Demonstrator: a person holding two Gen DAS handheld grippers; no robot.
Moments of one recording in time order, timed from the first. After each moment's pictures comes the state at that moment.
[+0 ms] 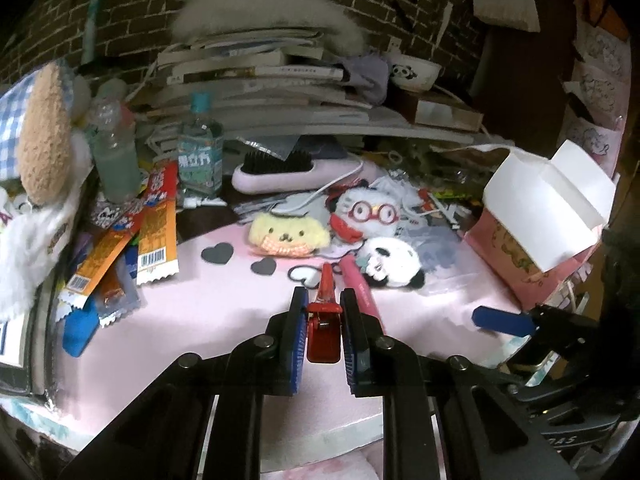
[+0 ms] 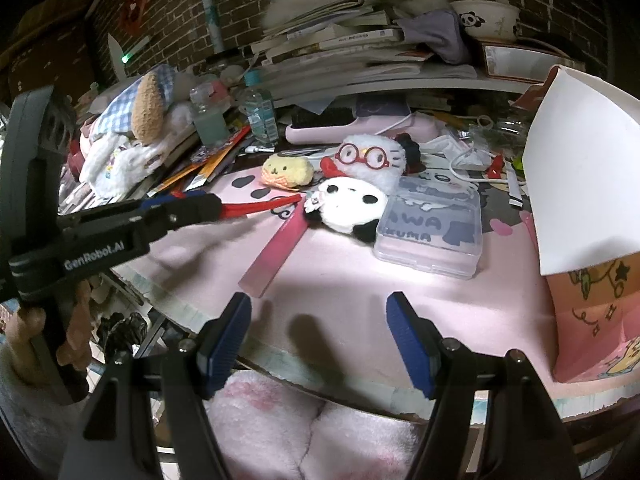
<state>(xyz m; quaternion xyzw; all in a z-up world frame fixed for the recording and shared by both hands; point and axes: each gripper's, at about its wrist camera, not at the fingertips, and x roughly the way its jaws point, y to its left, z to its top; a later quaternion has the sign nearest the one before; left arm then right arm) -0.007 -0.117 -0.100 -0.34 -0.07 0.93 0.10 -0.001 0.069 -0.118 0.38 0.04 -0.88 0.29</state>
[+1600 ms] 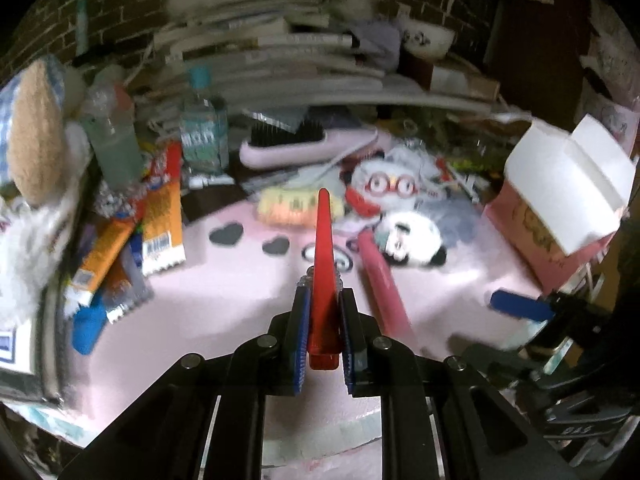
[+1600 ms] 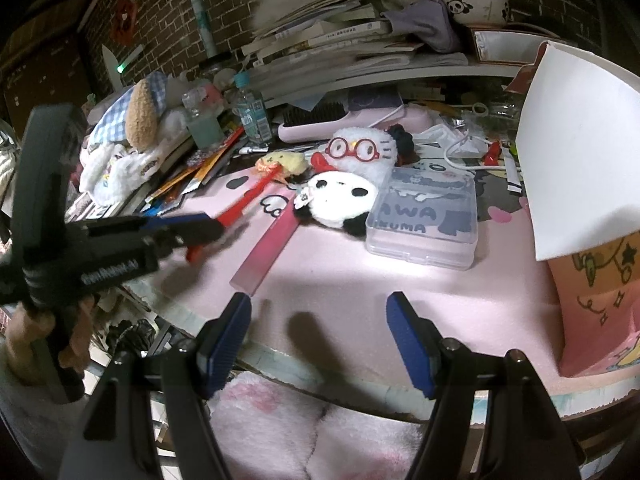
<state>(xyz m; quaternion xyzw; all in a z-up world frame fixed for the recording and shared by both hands) -0.021 -0.117 -0.105 -0.39 -0.04 0.91 0.08 -0.006 0.076 -0.125 0.38 0.02 -0.88 0.29</state>
